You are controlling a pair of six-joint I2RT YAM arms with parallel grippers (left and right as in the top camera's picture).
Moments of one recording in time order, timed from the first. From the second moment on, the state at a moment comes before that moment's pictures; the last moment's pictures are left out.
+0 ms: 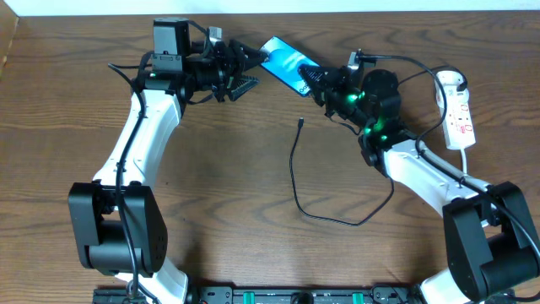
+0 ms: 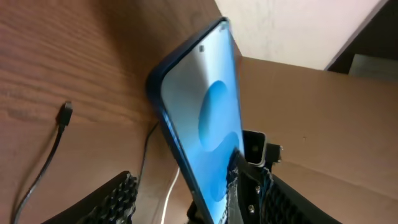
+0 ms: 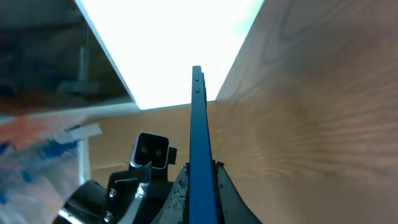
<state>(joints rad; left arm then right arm) -0.07 1.80 1.42 -0.36 0.94 -1.01 0.38 1.72 0.95 0.62 -0.43 1.53</state>
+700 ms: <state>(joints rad) -0.07 1.80 1.42 -0.23 0.94 -0.92 0.47 1.72 0.95 0.69 -0.31 1.77</state>
